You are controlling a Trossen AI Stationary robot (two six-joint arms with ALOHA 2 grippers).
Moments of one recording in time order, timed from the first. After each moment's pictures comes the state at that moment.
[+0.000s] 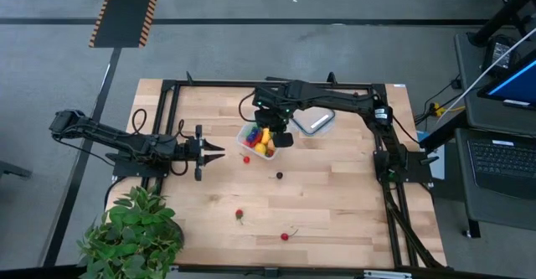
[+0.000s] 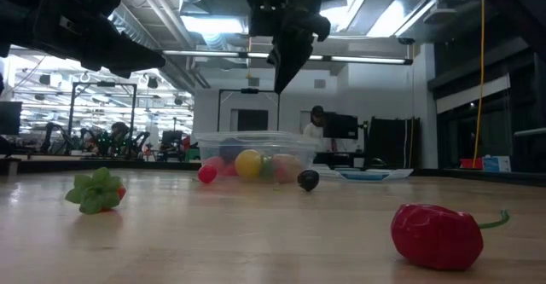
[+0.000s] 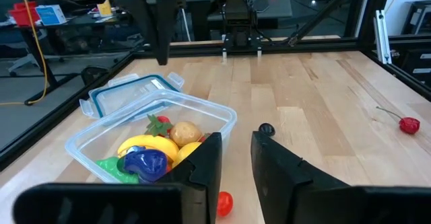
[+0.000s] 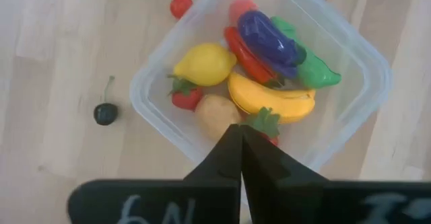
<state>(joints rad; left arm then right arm) -0.17 0.60 0.11 0.32 -0.31 0.01 -0.21 2.12 2.05 -1.20 -0.12 -0.42</state>
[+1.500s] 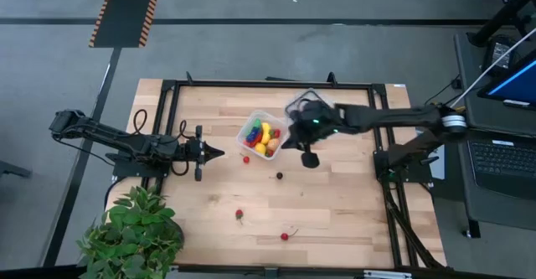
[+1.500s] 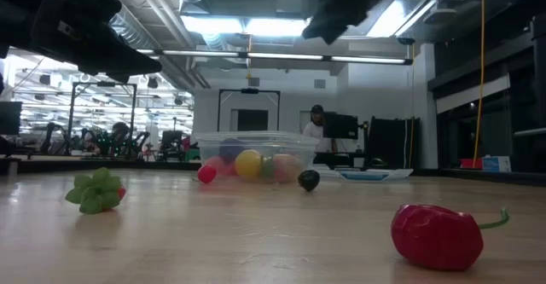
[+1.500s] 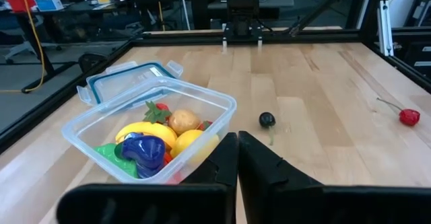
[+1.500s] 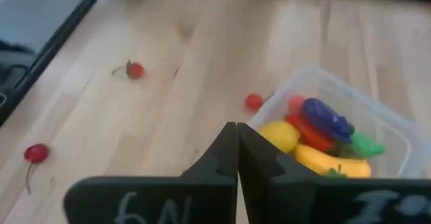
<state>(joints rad) -0.17 0.60 0.11 0.28 -0.31 -0.02 -0.11 1.47 1.16 -0.38 -0.26 -0.21</state>
